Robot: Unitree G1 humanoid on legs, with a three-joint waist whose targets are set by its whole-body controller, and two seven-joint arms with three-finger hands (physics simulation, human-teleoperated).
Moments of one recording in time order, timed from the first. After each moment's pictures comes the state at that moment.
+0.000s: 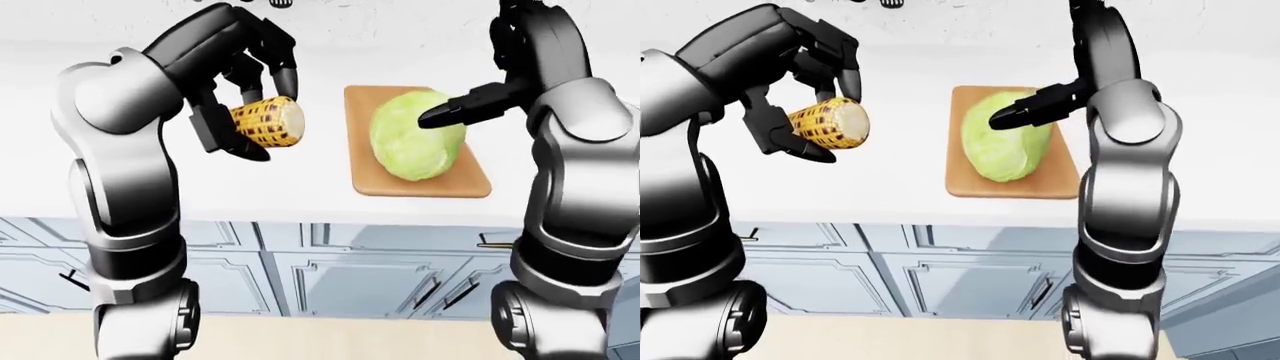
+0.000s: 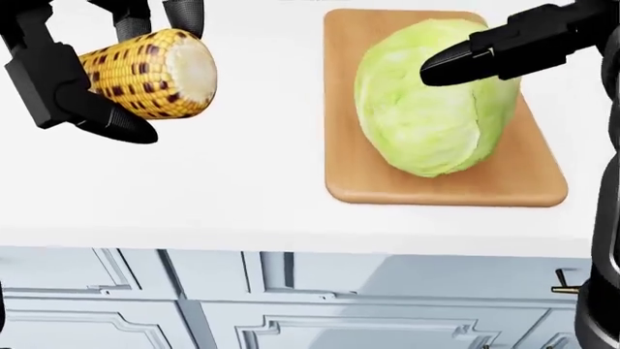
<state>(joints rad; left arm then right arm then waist) -1.00 0.37 0.08 -0.25 0.59 0.54 -0.99 -0.91 -0.37 -0.13 -0.35 -0.35 1.00 0.35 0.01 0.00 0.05</state>
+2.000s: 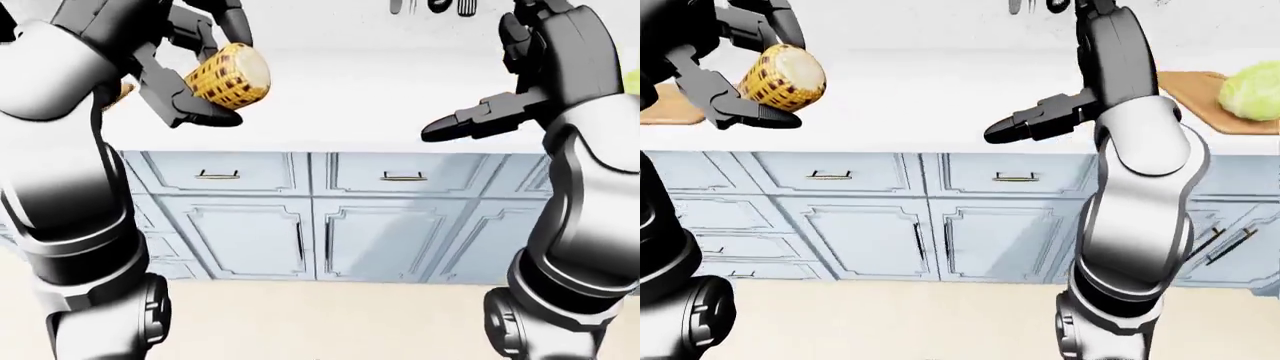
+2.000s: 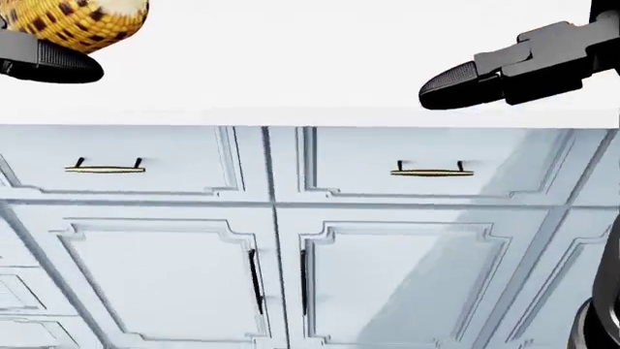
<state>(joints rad) -1.01 0.50 0.14 -0.29 0.40 0.67 -0.77 -0.88 -0.33 -0.12 -0.58 -0.47 1.14 0.46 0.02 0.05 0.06</state>
